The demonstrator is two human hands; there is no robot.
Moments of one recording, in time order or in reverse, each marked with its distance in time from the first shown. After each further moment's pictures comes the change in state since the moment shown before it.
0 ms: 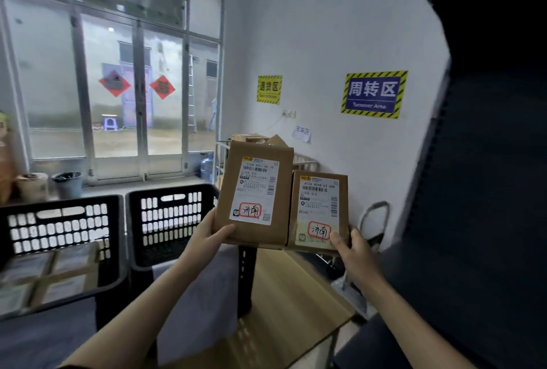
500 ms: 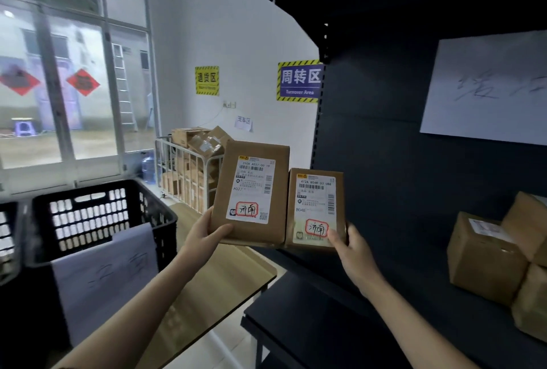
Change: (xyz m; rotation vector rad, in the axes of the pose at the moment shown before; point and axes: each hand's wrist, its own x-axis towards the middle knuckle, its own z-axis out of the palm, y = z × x) left_hand -0.076 0.041 0.181 0.020 -0.193 0.048; right_hand -0.114 0.024 -0.199 -0.044 0.157 0.077
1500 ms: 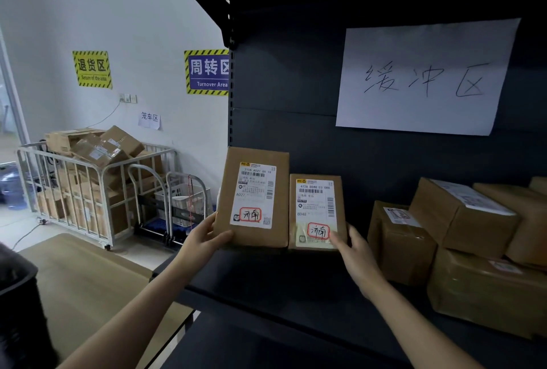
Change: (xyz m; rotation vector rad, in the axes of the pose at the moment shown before) left_hand 0.114 -0.032 0.149 -0.180 -0.408 0.008; right_hand 0.031 0.048 -0.117 -0.077 0.321 0.197
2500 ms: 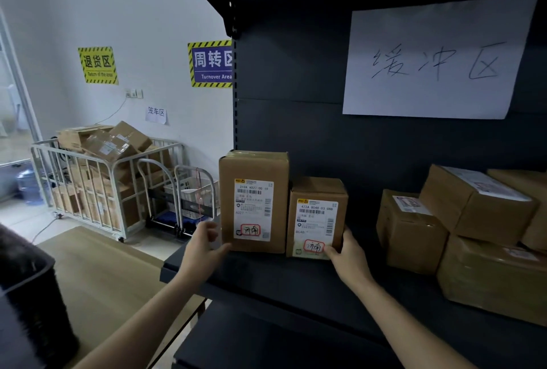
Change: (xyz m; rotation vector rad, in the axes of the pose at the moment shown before) left_hand -0.018 -0.019 0.003 0.452 0.228 -0.138; right_hand 0.003 0.026 0.031 -0.280 0.077 -0.019
